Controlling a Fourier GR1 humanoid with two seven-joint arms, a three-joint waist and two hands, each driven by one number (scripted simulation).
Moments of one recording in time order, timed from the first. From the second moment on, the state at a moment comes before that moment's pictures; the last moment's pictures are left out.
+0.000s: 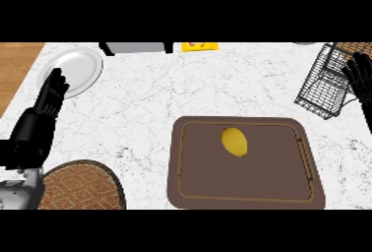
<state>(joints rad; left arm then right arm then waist) -0.14 0.39 -0.07 -1.68 0.04 0.20 0.07 -0.21 -0.57 -0.03 -1.50 -0.25 0.05 -0.19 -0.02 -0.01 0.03</state>
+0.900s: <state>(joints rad) 0.05 0.42 -0.01 -1.44 0.17 0.06 0.17 -0.11 -0.33 0.16 -1.22 -0.19 0.10 -0.29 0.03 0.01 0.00</state>
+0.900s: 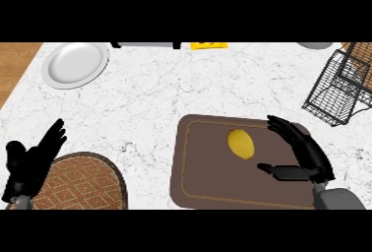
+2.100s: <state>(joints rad) 0.06 0.39 0.07 -1.34 0.15 -0.01 0.10 -0.50 -0.45 0.26 -1.28 -0.12 0.55 0.46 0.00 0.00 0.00</state>
